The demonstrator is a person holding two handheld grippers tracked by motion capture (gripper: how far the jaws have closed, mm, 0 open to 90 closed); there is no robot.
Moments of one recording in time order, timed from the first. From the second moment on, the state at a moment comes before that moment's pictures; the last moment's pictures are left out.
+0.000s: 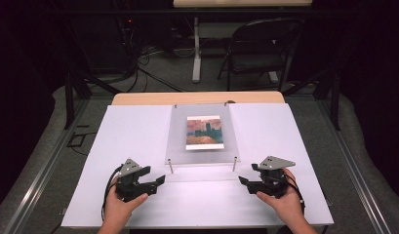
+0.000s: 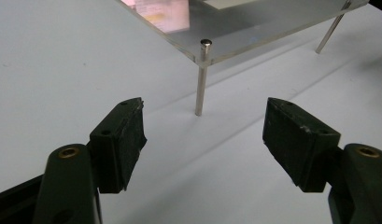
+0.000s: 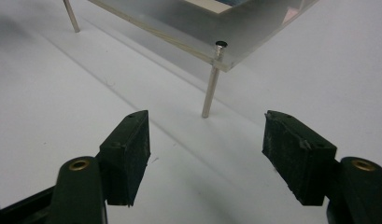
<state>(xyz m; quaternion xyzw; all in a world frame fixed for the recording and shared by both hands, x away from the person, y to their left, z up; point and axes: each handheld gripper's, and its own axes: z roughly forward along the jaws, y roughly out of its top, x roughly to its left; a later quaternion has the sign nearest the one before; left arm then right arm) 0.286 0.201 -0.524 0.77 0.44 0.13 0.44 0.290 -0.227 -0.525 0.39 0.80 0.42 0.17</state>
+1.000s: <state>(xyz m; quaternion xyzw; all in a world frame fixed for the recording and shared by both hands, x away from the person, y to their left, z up) 0.360 0.206 -0.485 0.76 0.47 0.13 0.42 0.354 -0.241 -0.500 0.42 0.79 0.40 0.18</state>
